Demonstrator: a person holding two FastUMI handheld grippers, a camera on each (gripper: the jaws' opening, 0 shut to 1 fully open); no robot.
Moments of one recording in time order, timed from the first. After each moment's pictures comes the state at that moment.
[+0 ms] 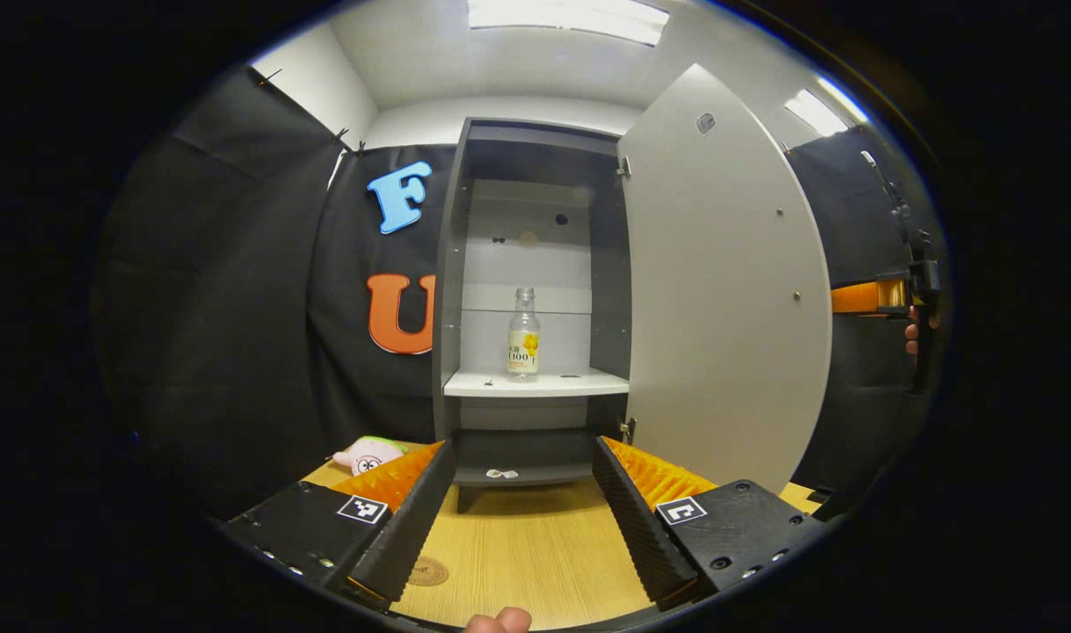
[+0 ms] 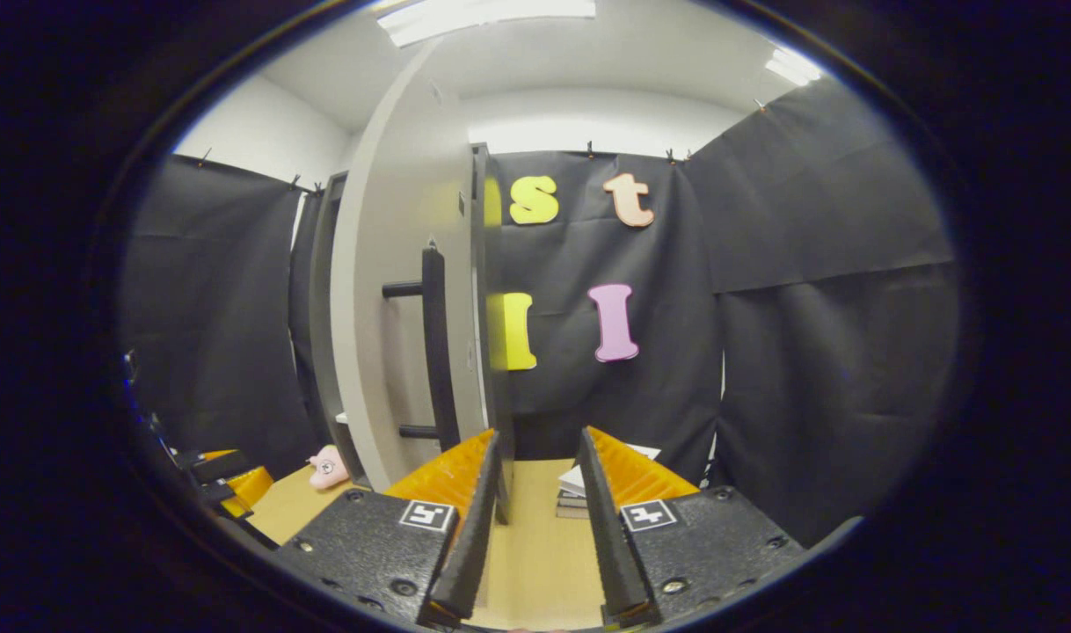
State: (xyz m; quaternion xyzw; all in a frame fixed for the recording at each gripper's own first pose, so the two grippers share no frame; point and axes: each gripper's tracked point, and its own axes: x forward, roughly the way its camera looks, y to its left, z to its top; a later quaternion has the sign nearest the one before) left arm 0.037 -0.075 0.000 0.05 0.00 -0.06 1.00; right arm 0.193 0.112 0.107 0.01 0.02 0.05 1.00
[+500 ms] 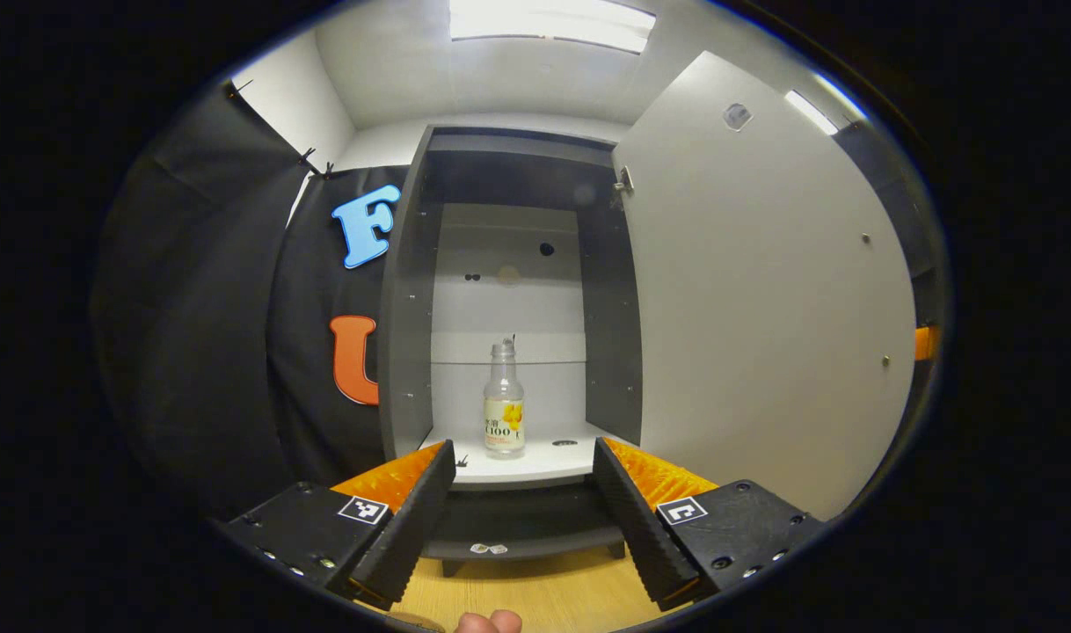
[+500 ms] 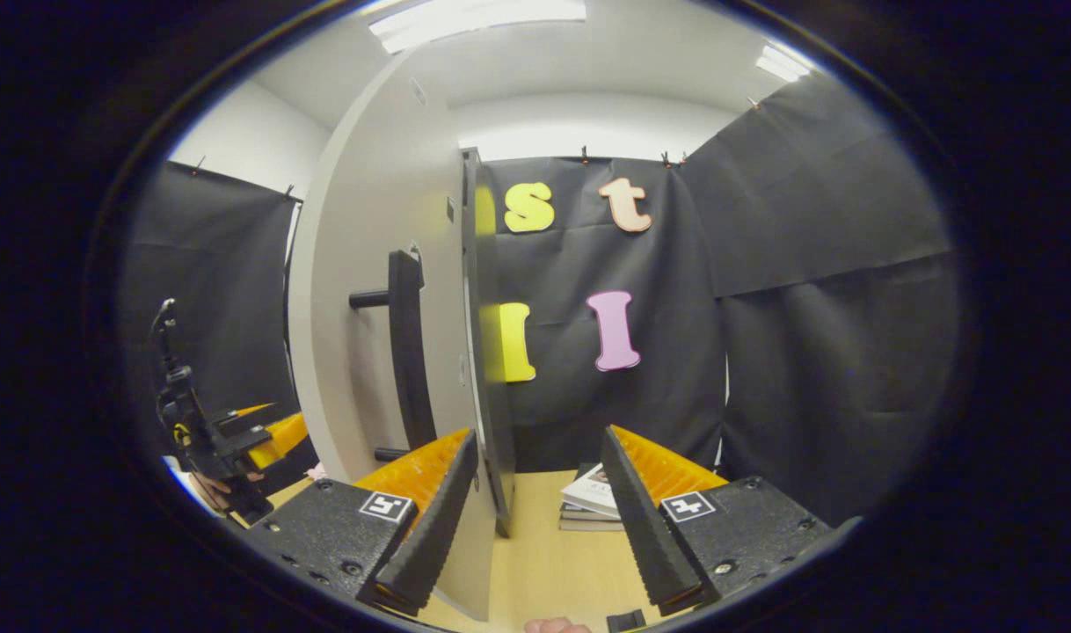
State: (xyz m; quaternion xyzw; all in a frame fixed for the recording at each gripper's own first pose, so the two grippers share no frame) left arm 0.186 -0.109 0.067 0.05 -0.05 -0.08 0.99; right arm 0.214 0.108 0.110 0.03 0.01 0.04 1.00
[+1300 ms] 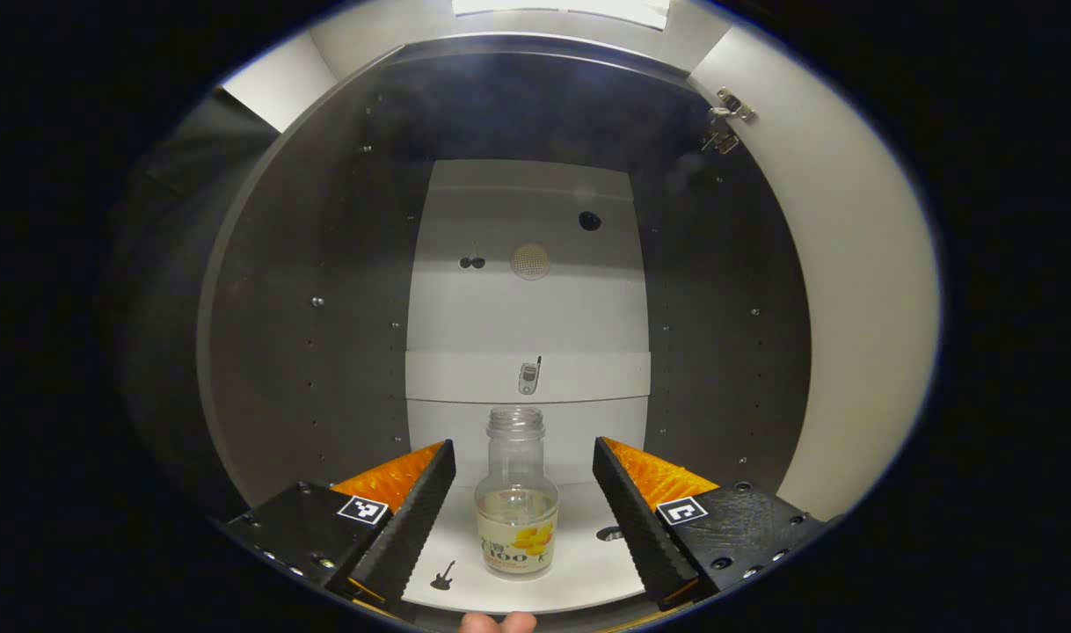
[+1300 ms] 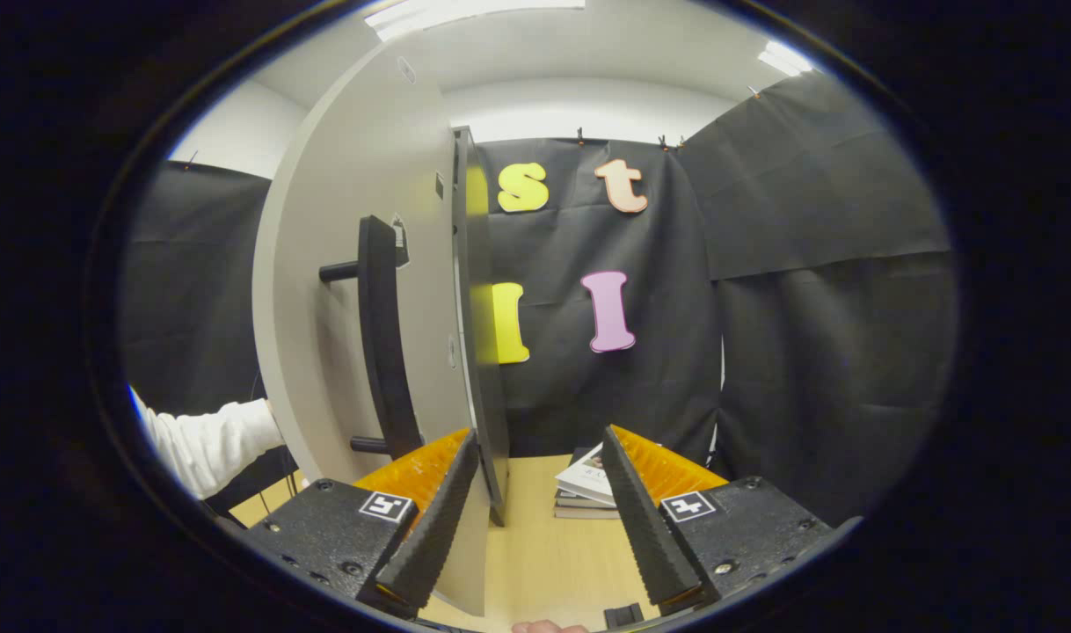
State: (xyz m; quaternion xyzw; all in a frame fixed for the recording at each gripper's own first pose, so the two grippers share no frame) left arm 0.407 -0.116 0.096 0.05 -0.03 -0.04 1.00; right arm 0.224 0.105 0.096 0.02 0.04 0.03 1.00
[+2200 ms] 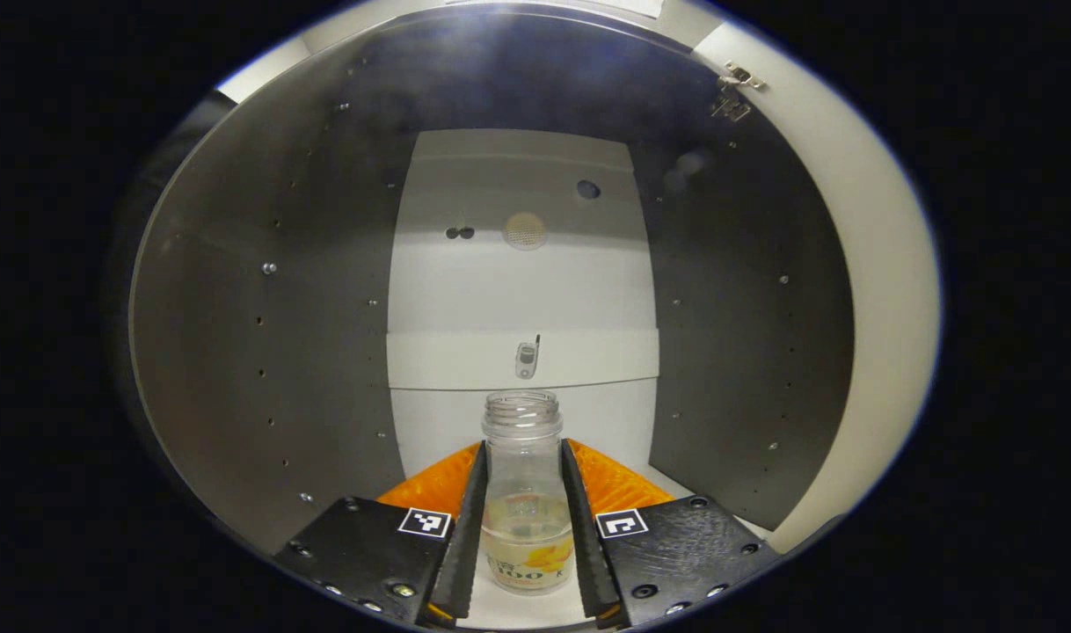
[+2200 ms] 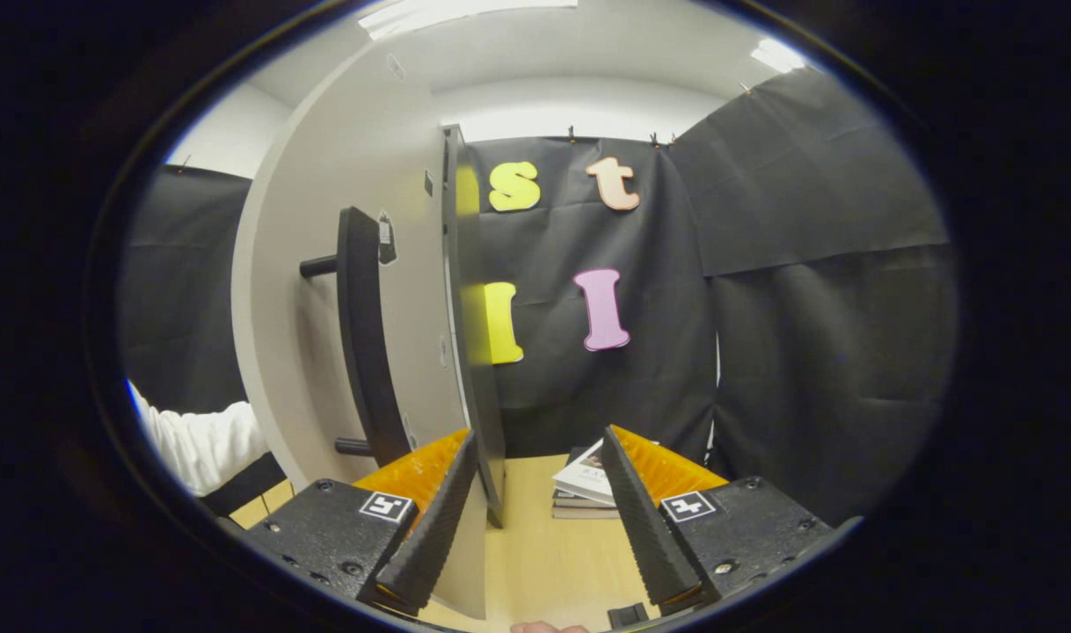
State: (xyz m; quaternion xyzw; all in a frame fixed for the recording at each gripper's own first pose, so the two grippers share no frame) left arm 0.426 -0.117 0.088 0.07 -0.02 -0.07 0.99; right arm 0.231 0.101 0.093 0.03 0.04 0.02 1.00
